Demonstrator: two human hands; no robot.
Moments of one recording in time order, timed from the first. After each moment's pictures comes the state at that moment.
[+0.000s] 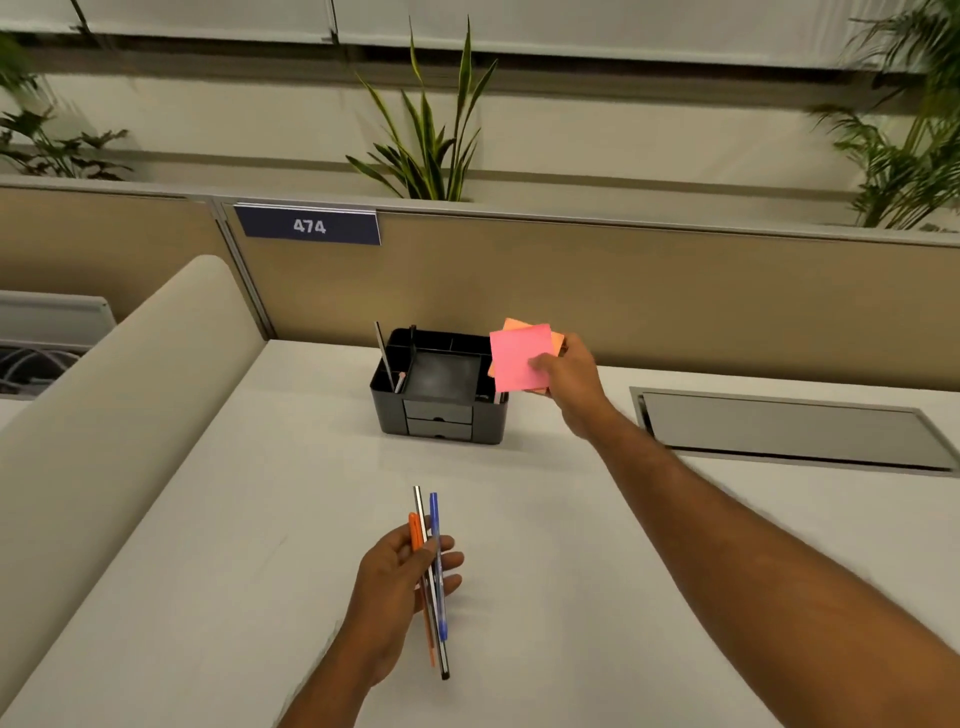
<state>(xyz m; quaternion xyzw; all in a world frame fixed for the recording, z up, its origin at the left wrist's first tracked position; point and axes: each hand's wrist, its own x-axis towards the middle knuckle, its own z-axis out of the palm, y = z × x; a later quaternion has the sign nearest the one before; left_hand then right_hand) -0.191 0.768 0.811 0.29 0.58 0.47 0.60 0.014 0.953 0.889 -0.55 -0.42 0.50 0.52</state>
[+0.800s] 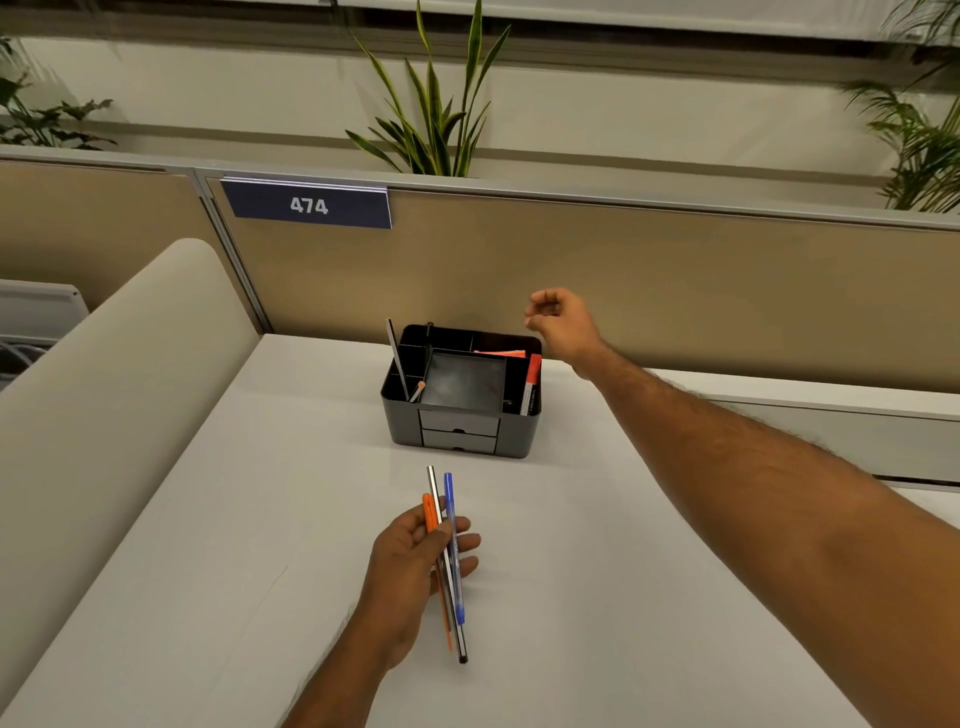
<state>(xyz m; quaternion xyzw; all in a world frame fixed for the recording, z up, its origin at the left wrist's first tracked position) -0.207 0.829 0.794 0.29 0.57 0.47 0.61 -0.005 1.083 0.854 -0.60 -0.54 0.40 0.43</state>
